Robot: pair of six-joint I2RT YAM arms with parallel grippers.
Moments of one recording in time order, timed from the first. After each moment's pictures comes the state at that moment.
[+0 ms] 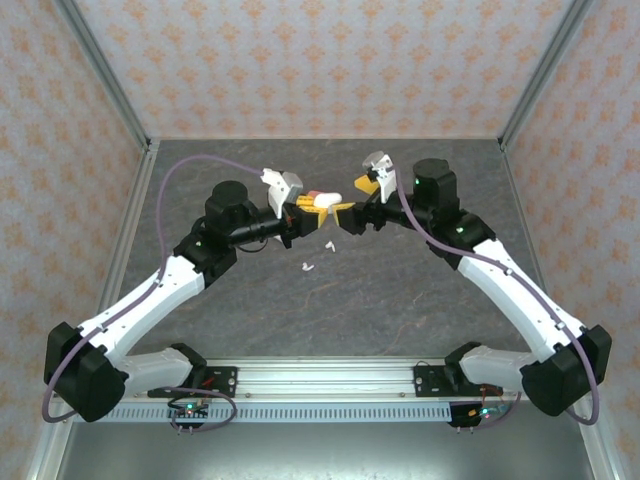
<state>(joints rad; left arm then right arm) -0.52 1.17 0.94 0.07 0.56 -0.13 0.50 1.20 1.15 -0.28 -0.52 0.01</state>
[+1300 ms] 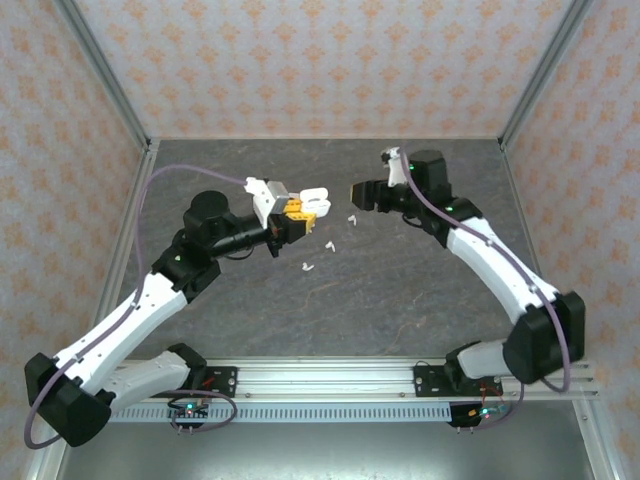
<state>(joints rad) -0.53 1.01 0.92 -0.02 0.52 -0.04 0.39 1.39 1.15 -0.34 -0.41 0.30</state>
